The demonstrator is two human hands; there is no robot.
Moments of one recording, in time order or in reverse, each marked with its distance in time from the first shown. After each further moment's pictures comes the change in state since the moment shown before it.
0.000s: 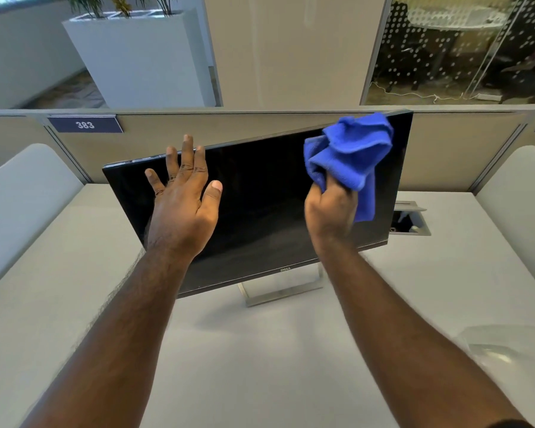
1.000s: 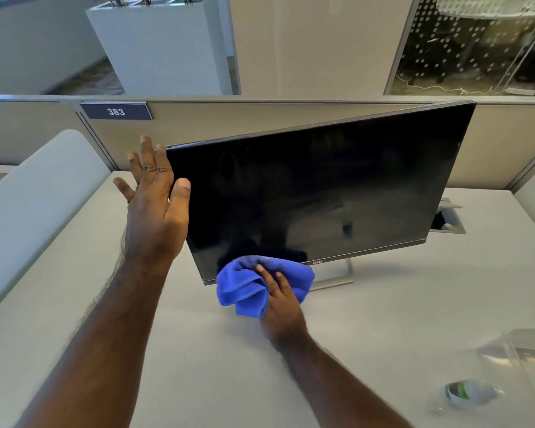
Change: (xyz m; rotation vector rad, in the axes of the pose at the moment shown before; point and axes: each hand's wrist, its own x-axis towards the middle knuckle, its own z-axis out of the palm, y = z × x) left_hand -0.030 -0.077 -0.043 -0.073 0.146 -0.139; right_hand -0.244 0.021 0.039 -0.219 -0.785 -0.515
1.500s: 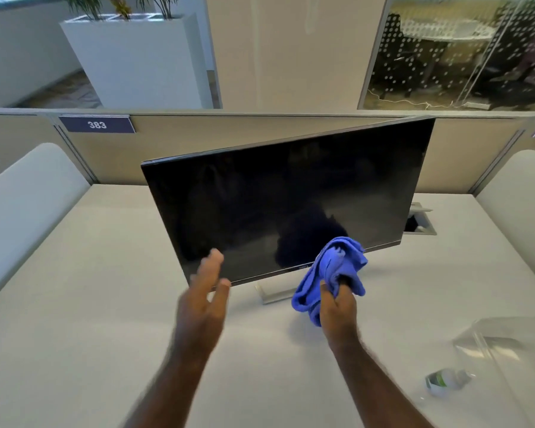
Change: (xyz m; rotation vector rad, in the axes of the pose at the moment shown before) left_hand -0.124 0.007 0.057 -0.472 -0.228 -0.282; right_hand -0.030 0.046 -0.098 0.859 0.390 1.047
